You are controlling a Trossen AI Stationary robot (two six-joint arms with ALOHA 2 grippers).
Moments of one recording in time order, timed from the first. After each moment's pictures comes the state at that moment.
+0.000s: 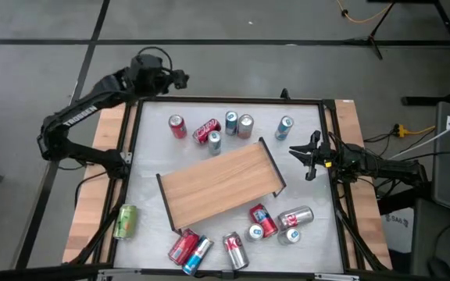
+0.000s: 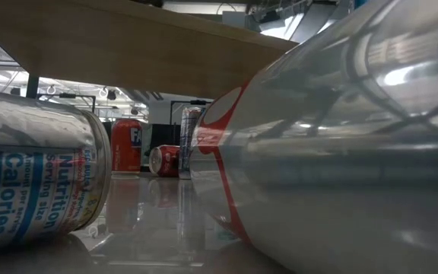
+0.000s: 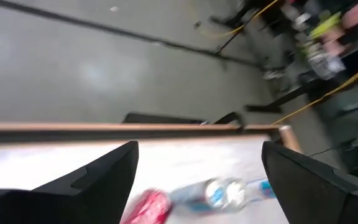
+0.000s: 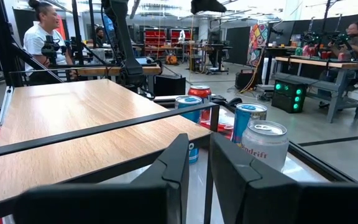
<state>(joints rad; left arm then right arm) 0.59 1.22 1.43 -0.79 -0.30 -0.85 -0.06 0.00 0.01 0.05 0.13 -0.02</state>
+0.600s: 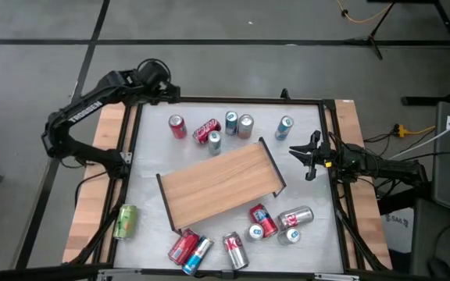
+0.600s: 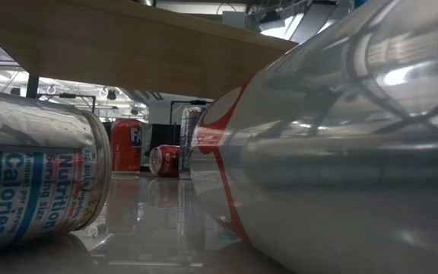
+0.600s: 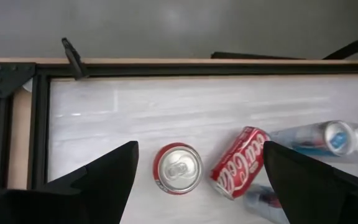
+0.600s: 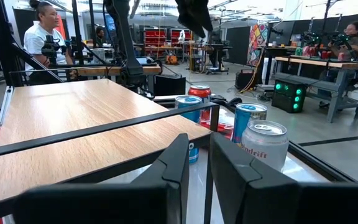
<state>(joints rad) 0.61 1.30 1.46 -1.19 -0.31 -0.85 -0.06 0.00 0.01 0.05 0.13 -0.02</state>
